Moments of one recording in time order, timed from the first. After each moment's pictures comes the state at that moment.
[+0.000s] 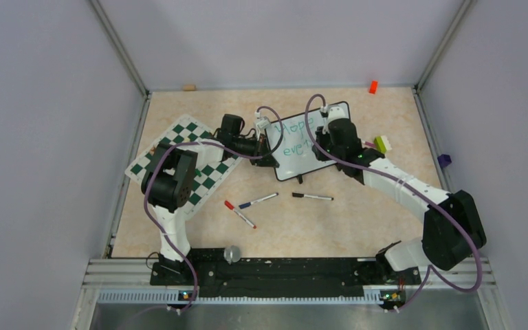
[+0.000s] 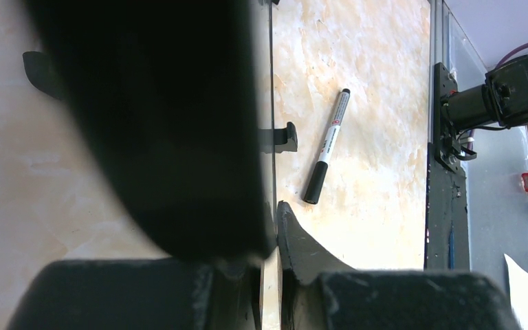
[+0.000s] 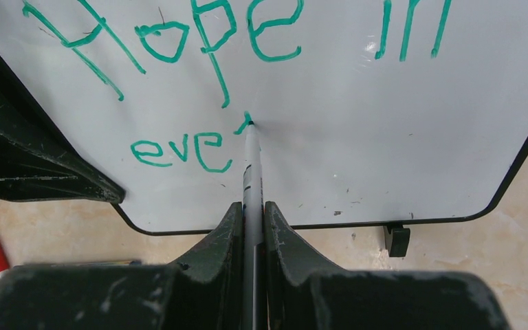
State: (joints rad) left arm -0.36 1.98 1.18 0.05 1.07 -0.02; right arm 0.52 1.40 0.95 -0.12 0.11 0.25
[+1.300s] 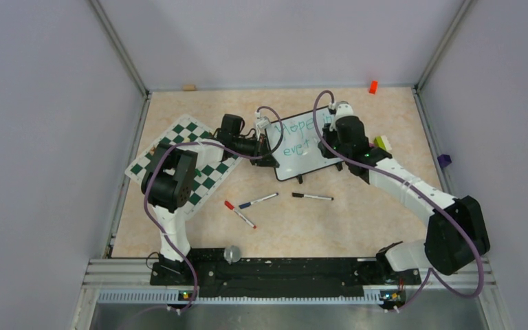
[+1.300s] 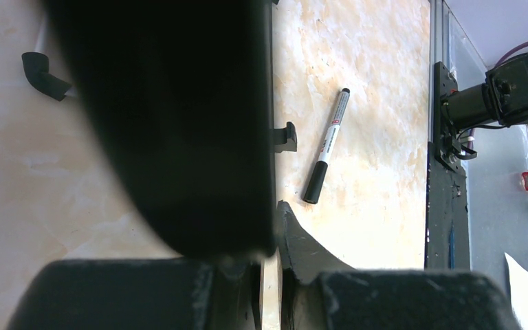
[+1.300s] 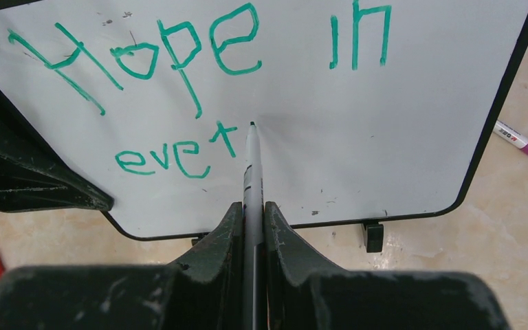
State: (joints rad) left arm -0.36 1.98 1.18 0.06 1.07 -0.02; right arm 0.47 1.36 0.95 -0.14 0.10 0.25
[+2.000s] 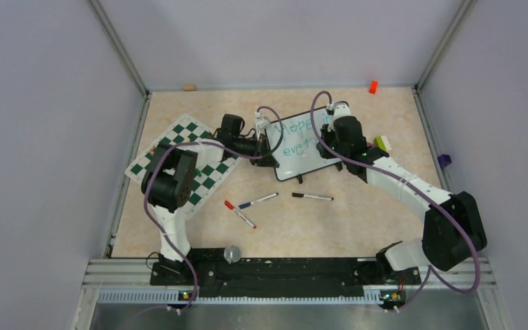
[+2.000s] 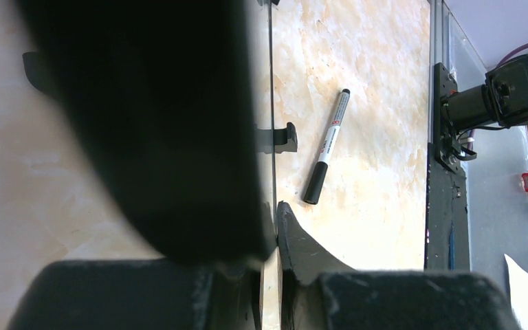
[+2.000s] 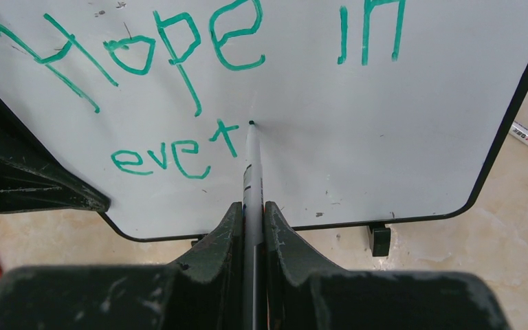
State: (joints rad) left arm -0.36 1.98 1.18 0.05 1.07 -0.02; right arm 0.47 1.39 0.95 -0.12 0.09 0.25
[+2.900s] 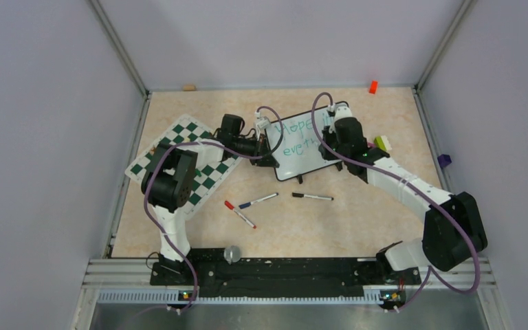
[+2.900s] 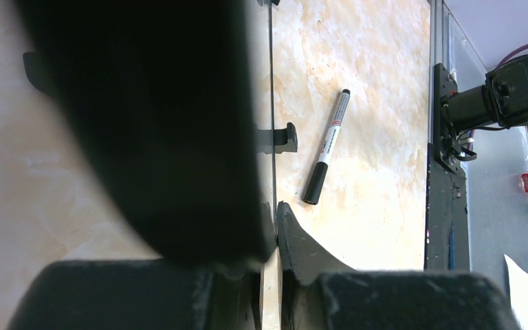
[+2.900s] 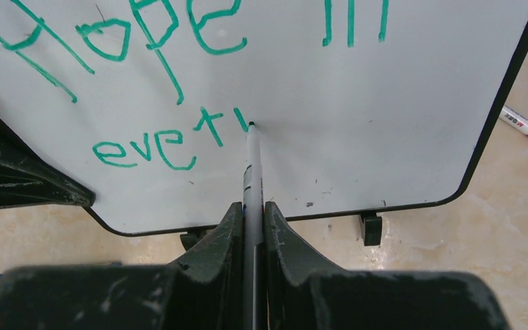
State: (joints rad) left arm -0.36 1.98 1.18 0.05 1.07 -0.02; right arm 0.46 1.38 0.93 -0.14 0.10 0.25
